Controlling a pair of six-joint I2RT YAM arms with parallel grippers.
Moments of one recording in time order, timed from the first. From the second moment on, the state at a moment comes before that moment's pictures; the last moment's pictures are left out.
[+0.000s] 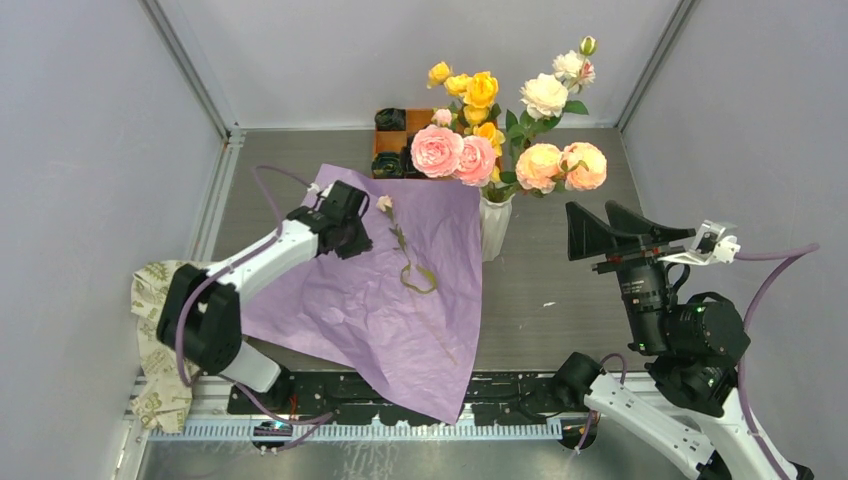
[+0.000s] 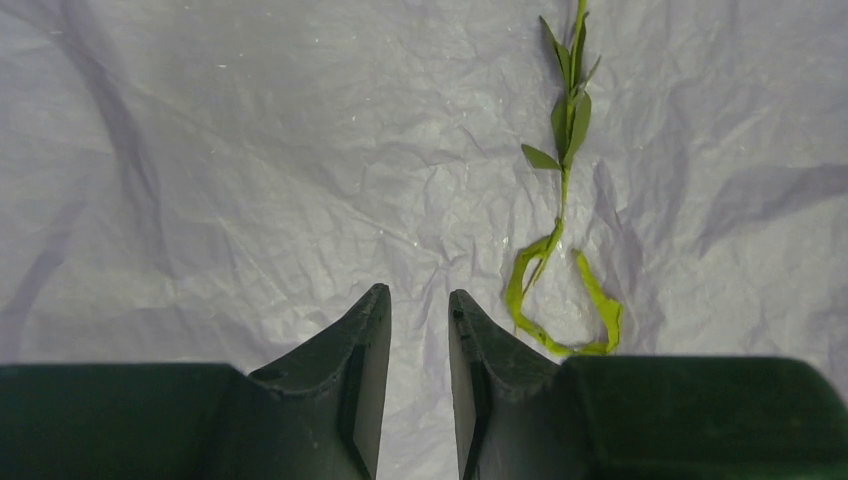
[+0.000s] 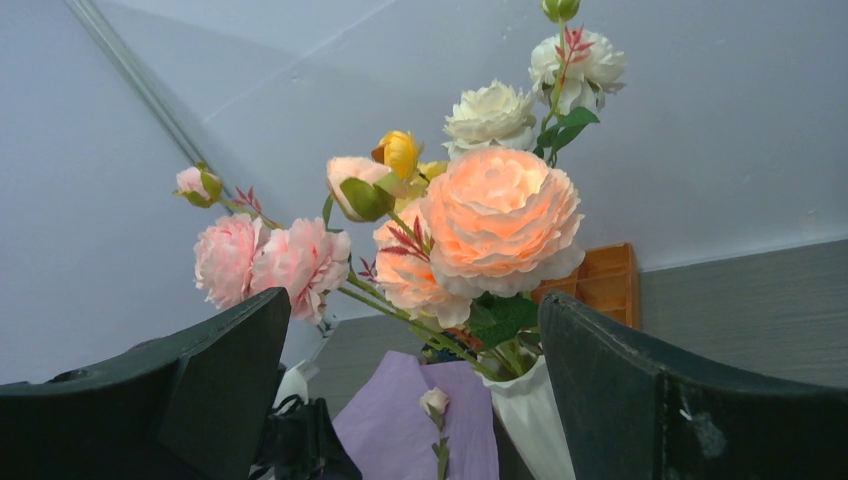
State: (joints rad) left arm -0.50 1.46 1.03 -0.56 -0.17 -0.84; right arm 0.79 0.36 0.94 -0.14 0.56 0.29
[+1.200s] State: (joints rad) left arm -0.56 2.12 1.59 -0.58 -0.19 -0.80; right arm 0.79 0.30 0.97 -0.27 0.53 0.30
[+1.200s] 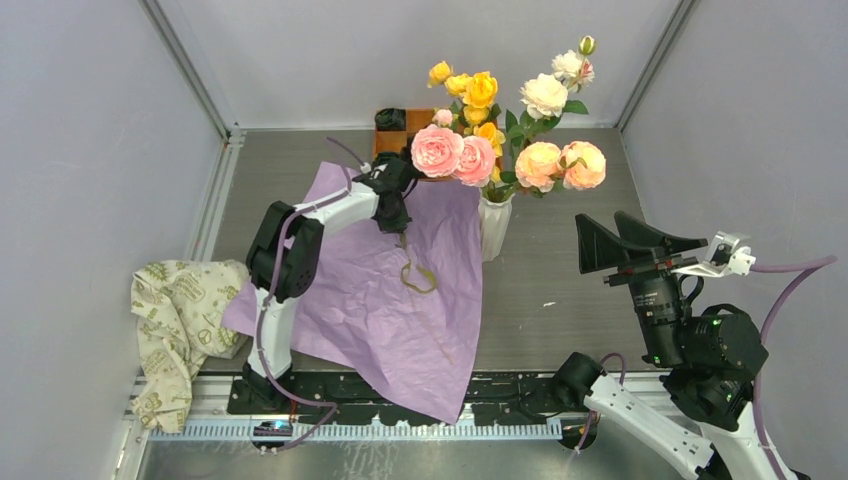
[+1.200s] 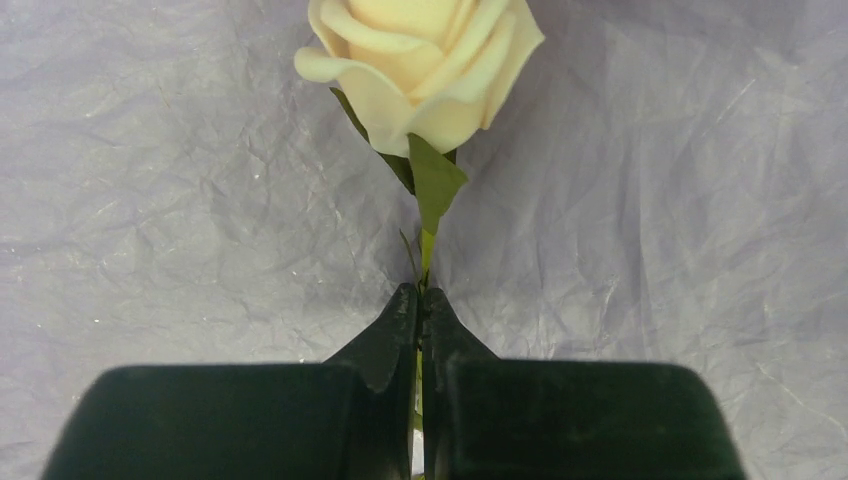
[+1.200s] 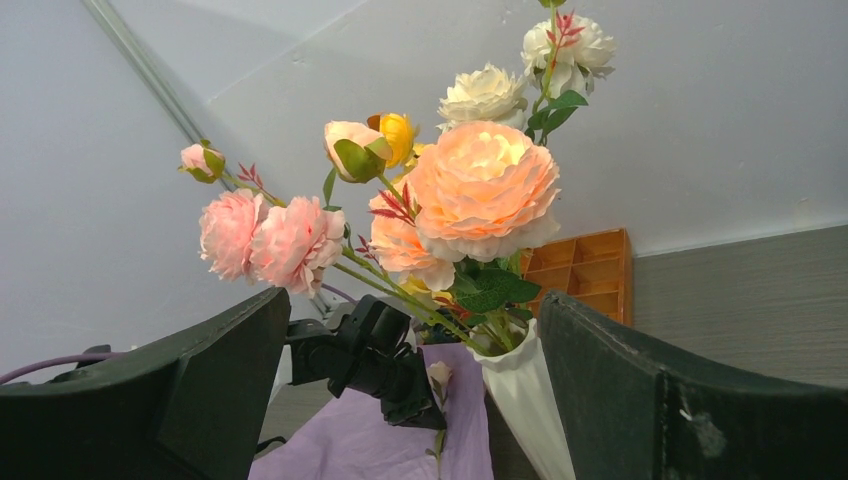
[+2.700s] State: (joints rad) left arm -1.34 1.24 1.70 -0.27 -0.25 -0.25; right arm 0.79 0.23 0.99 -0.33 0.54 0.34
